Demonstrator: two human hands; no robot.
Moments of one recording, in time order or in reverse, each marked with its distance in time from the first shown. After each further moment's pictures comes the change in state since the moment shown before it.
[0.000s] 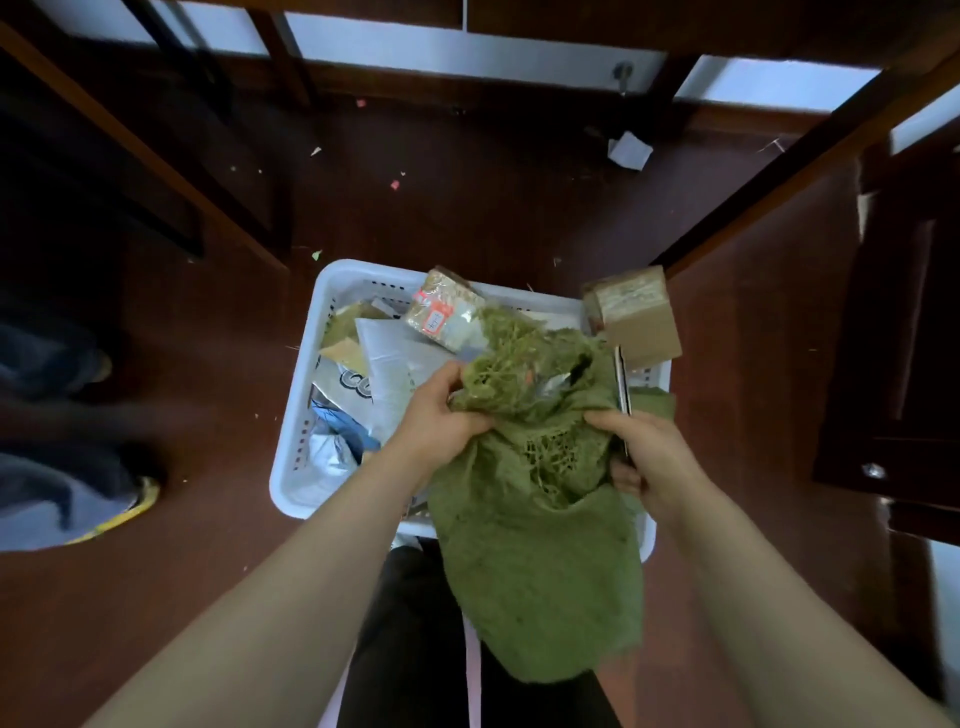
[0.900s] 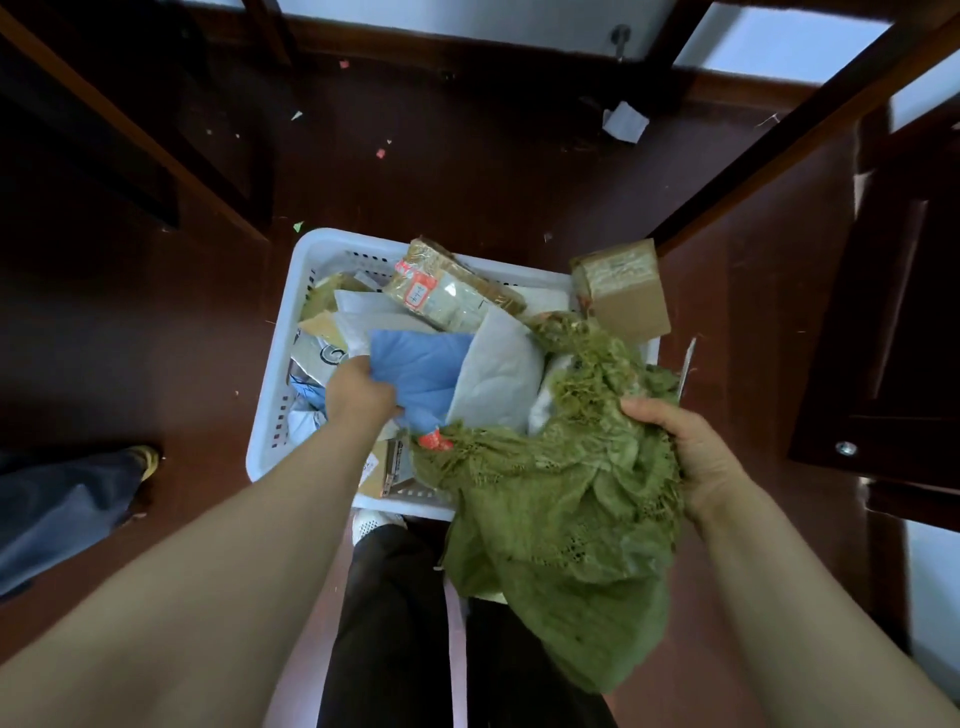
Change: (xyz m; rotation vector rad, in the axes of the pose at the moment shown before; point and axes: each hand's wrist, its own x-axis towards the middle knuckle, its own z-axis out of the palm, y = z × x) left_hand 0.052 -0.055 -0.040 0.303 0.448 -0.223; right_hand 0.014 0.021 -0.057 0.239 -0.104 0.068
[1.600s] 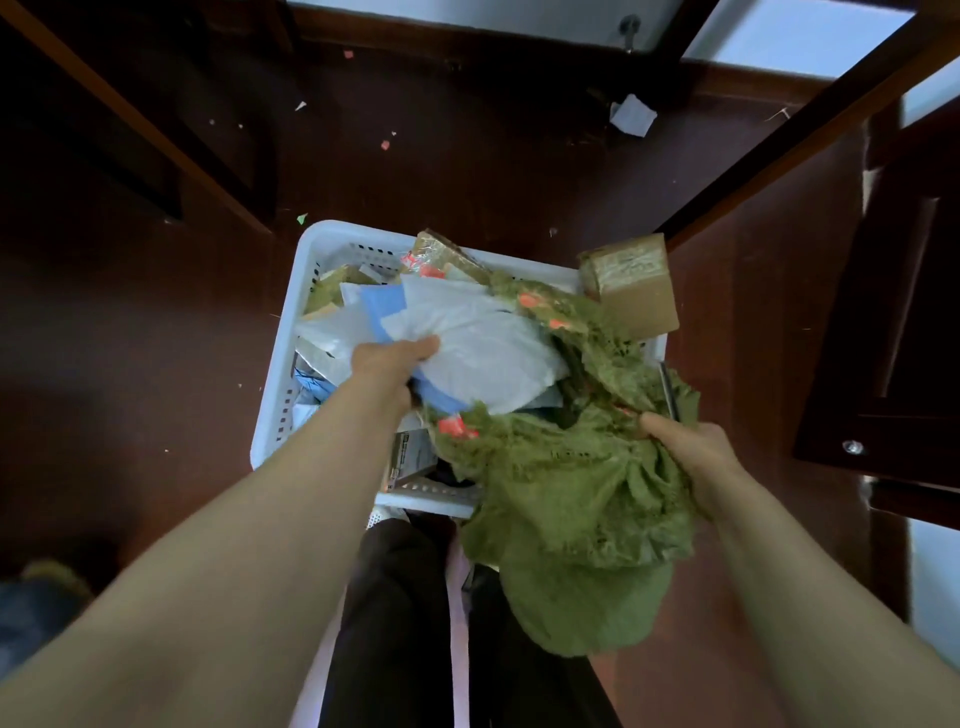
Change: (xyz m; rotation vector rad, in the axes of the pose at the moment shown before) left_hand -0.005 0.039 0.010 -0.684 -0.121 -0.318; right_hand 0.008 0.001 -0.002 -0.440 0.474 0.027
